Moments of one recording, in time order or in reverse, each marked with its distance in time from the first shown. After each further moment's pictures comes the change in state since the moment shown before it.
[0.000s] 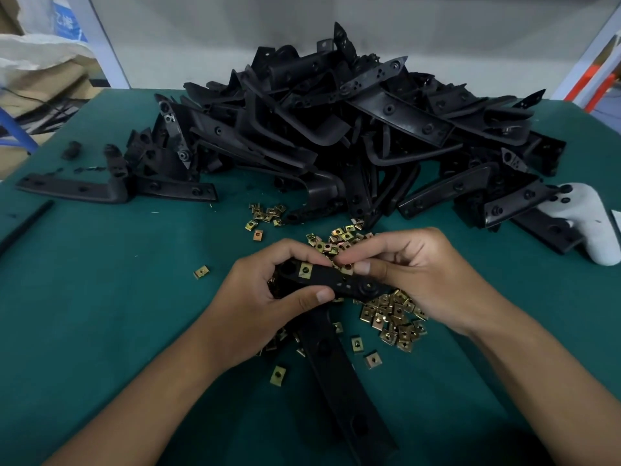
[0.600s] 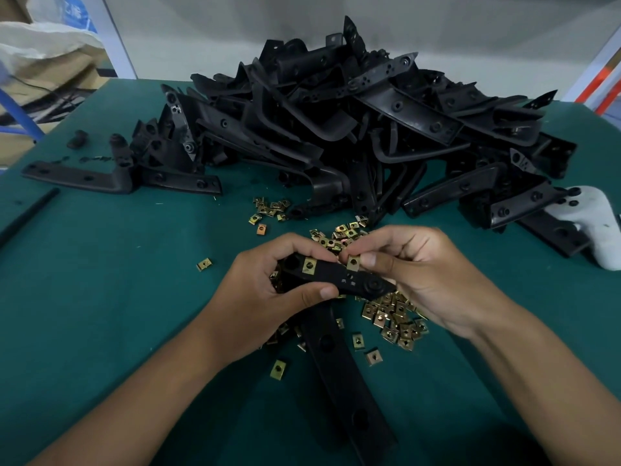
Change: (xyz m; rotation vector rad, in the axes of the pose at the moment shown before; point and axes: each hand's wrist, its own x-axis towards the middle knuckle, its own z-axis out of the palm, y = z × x) left_hand -0.001 0.000 0.001 -0.006 0.038 0.056; right_hand 0.002 0.005 0.001 0.212 -0.008 0.082
